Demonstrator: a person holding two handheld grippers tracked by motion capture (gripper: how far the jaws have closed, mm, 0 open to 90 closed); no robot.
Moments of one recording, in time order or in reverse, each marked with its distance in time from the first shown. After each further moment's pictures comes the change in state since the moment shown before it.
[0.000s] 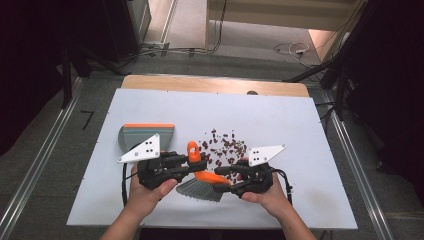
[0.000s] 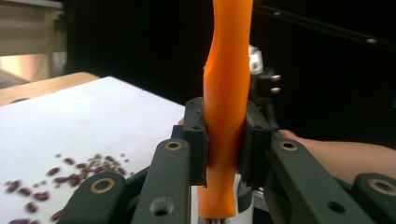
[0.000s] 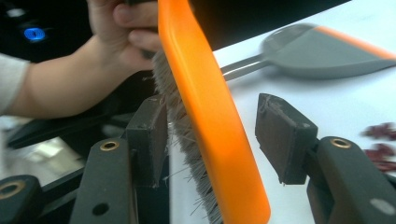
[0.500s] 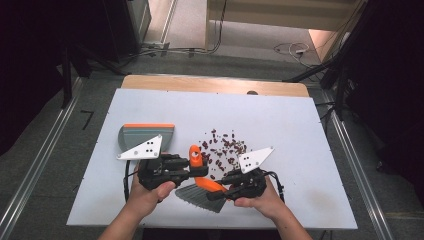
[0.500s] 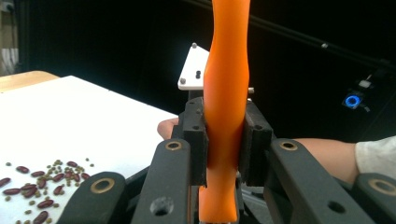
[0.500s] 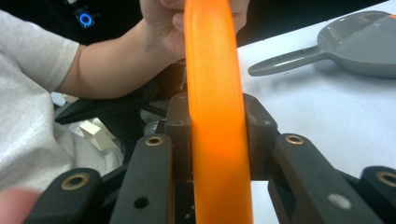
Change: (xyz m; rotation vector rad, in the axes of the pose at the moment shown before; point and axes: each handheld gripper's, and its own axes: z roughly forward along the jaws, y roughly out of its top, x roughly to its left) left arm 0.007 -0.004 0.000 -0.007 -0.122 -0.041; right arm 0.003 -0.003 0.019 0.043 0.171 -0.039
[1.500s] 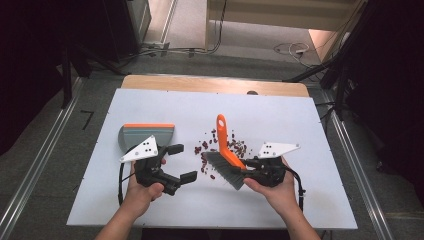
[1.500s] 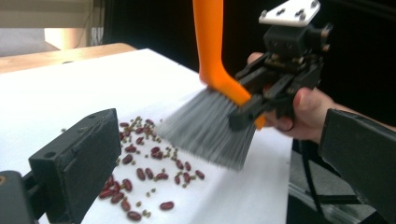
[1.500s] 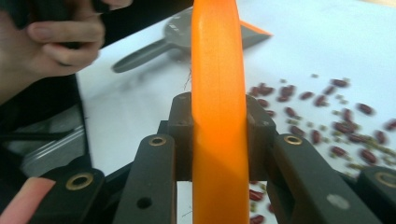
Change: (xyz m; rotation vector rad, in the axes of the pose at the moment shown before) left arm 0.015 -0.021 -0.010 0.072 0.290 -0.013; right arm 0.004 0.001 -0.047 0.004 -0.552 0.128
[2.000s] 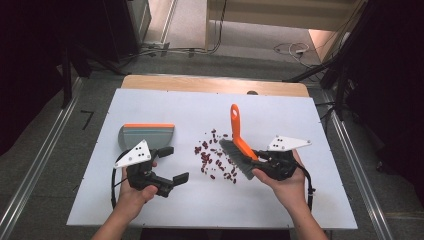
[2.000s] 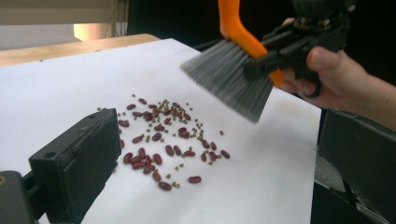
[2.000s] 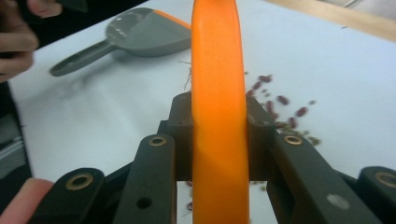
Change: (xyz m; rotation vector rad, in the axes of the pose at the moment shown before) left arm 0.007 -0.016 -0.016 0.018 0.091 0.012; right arm -0.012 0.008 -0.021 0.015 -0.205 0.002
